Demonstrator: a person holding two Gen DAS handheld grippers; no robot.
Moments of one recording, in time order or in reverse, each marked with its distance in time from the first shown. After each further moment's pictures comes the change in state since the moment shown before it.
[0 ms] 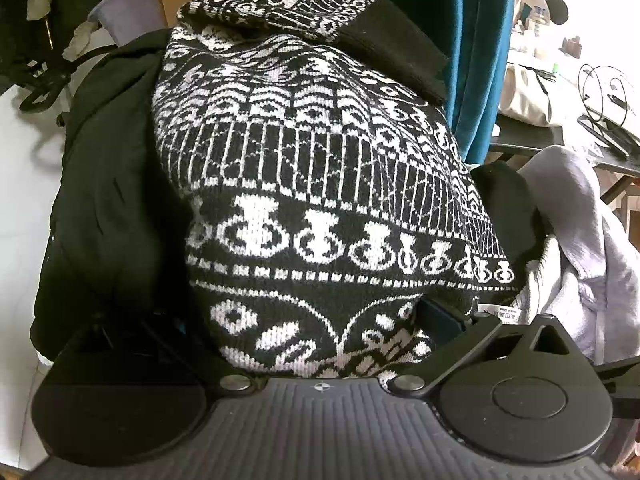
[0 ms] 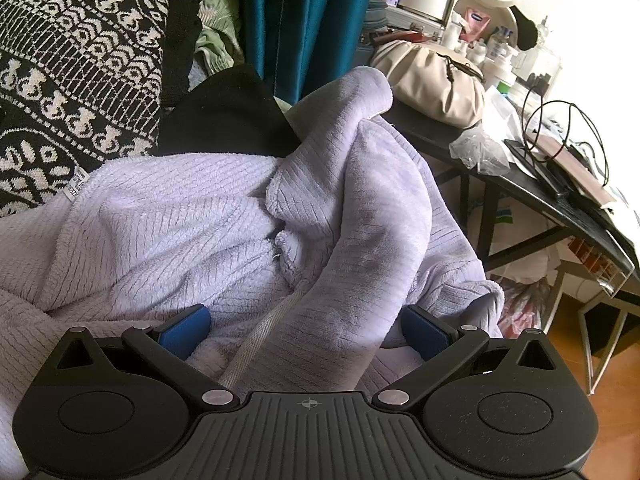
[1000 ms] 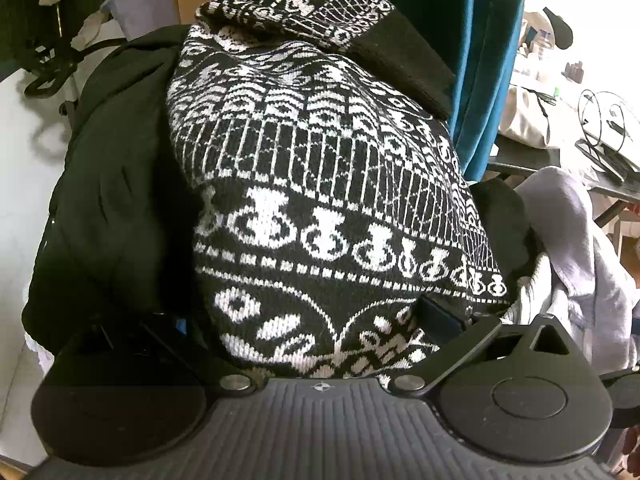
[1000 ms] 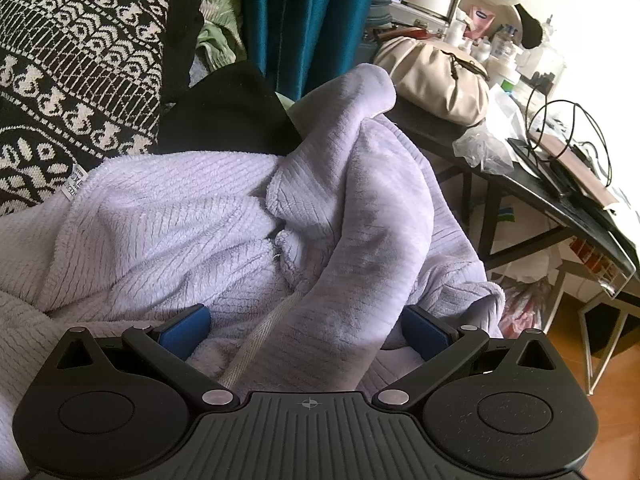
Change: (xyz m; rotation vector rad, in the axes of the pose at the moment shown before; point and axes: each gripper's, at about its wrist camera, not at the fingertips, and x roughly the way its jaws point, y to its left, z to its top) left arm -0.002 0.004 -0.005 -0.066 -0.043 -0.024; right arm 0.003 -0.001 0.003 -0.011 0.019 0.005
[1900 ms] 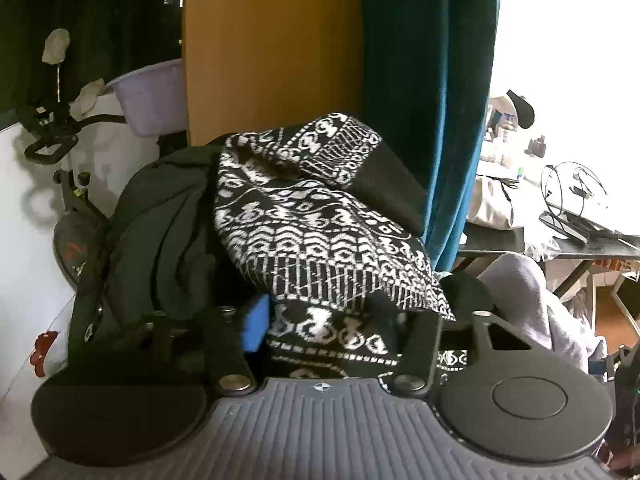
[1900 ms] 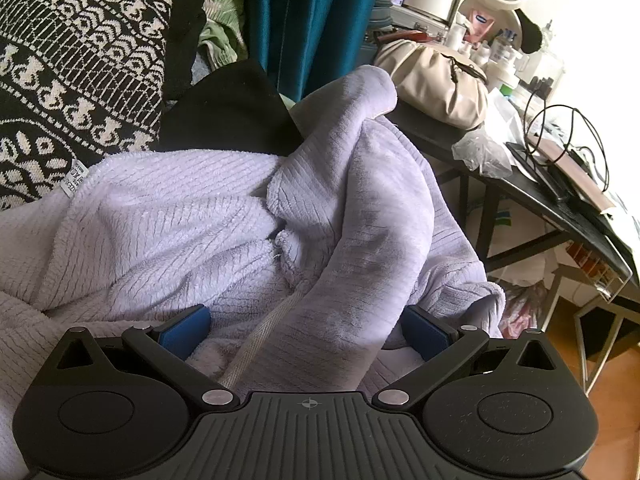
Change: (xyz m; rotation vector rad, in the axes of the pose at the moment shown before) left arm -0.065 0.030 0.011 0.018 -0.277 -0.065; right arm 0.002 0.004 0.000 -0.010 -0.007 -0.017
